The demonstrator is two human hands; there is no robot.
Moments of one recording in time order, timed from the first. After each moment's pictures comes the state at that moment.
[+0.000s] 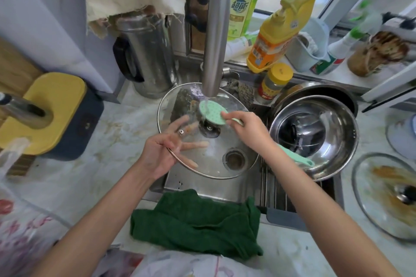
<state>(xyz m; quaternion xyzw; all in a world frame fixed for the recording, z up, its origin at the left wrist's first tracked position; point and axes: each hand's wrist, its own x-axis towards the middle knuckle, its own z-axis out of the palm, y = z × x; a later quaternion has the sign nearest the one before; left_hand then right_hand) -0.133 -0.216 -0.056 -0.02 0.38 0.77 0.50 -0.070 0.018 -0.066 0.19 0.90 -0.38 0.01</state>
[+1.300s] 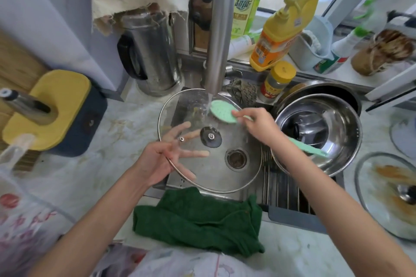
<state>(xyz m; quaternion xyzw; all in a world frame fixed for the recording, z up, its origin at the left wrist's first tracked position) -0.121 -0.231 -0.048 -0.02 0.39 0.75 0.53 -0.072 0.039 -0.066 0.21 0.89 -0.39 0.07</state>
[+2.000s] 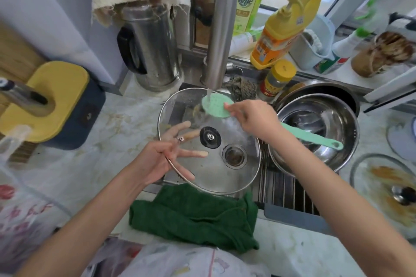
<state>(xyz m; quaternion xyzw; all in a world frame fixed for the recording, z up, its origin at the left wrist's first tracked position) -0.112 -0.235 -0.045 -0.02 0.44 0.72 0.53 -0.077 0.025 -0.035 0.07 0.98 -0.18 0.04</state>
